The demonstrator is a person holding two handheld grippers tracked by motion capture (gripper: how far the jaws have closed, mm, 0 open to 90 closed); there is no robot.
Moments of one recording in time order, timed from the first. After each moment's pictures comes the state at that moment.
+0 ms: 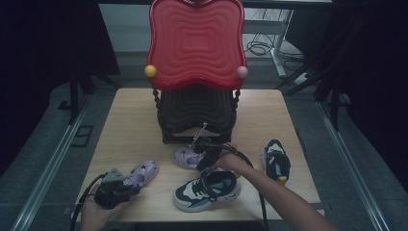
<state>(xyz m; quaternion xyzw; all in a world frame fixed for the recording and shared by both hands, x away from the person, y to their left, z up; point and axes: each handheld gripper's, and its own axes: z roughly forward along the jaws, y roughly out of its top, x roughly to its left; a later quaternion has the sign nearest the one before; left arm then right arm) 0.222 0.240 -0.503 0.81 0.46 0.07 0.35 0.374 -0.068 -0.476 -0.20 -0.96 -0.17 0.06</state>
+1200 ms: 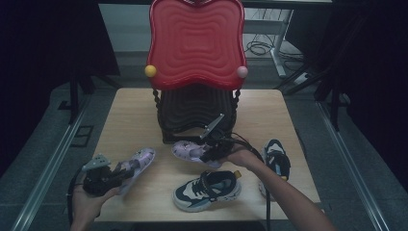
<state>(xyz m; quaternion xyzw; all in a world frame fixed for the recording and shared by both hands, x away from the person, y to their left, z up) 0.234 0.260 -0.460 0.76 0.48 0.10 0.43 0.369 -0.102 -0.428 -0.18 -0.94 -0.28 0.03</state>
